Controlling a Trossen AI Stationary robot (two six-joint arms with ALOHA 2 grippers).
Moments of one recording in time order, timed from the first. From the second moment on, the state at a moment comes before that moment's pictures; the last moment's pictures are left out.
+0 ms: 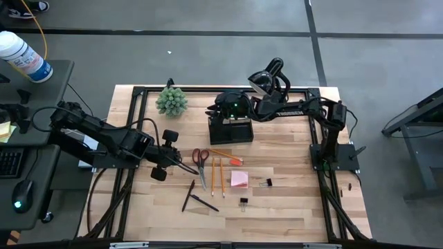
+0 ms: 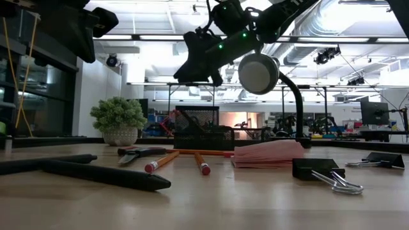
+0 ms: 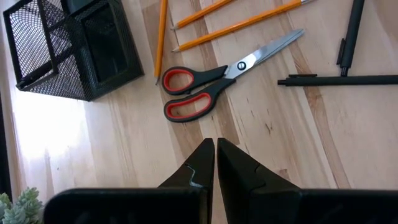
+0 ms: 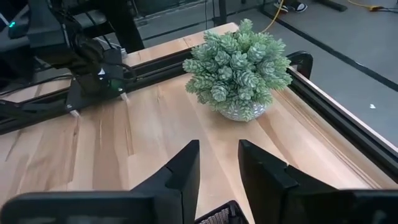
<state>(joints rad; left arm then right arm) -0.25 1.14 0.92 -0.92 -0.31 0.04 -0.29 1.87 1.28 0.20 -0.05 0.18</state>
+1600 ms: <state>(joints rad) -0.25 1.14 0.92 -0.73 -0.04 0.03 0.23 1.83 1.61 -0.81 -0.06 0.27</state>
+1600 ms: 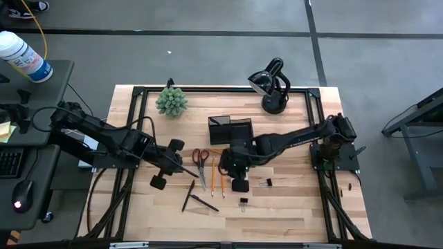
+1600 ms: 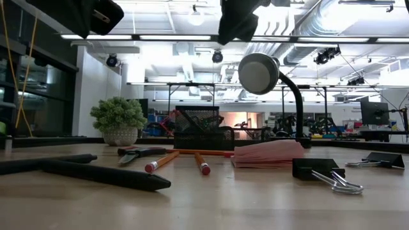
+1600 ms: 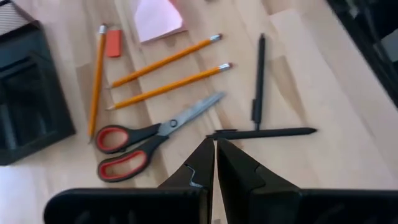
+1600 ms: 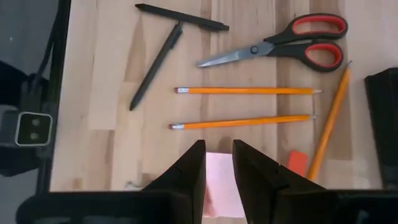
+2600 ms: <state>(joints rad) -0.57 1.17 0.92 -0.72 -0.13 -0.51 0.40 1.92 1.44 -0.21 0.21 0.60</state>
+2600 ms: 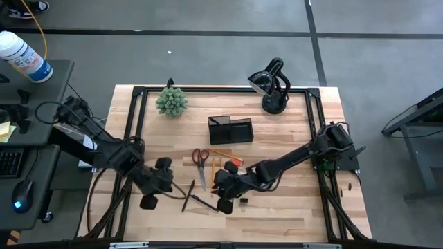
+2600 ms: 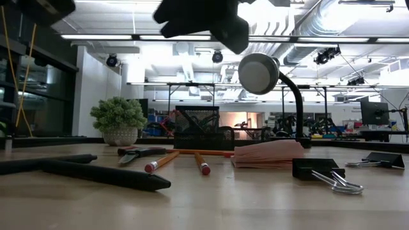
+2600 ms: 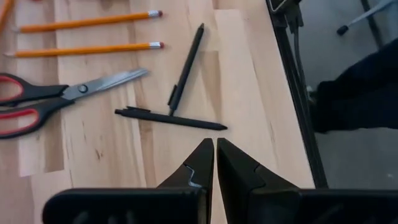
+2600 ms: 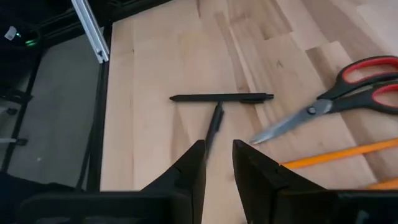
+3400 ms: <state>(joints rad) -0.59 1.44 0.92 -0.44 -0.33 -0.75 0.49 1.93 1.60 -1.03 0.26 0.94</state>
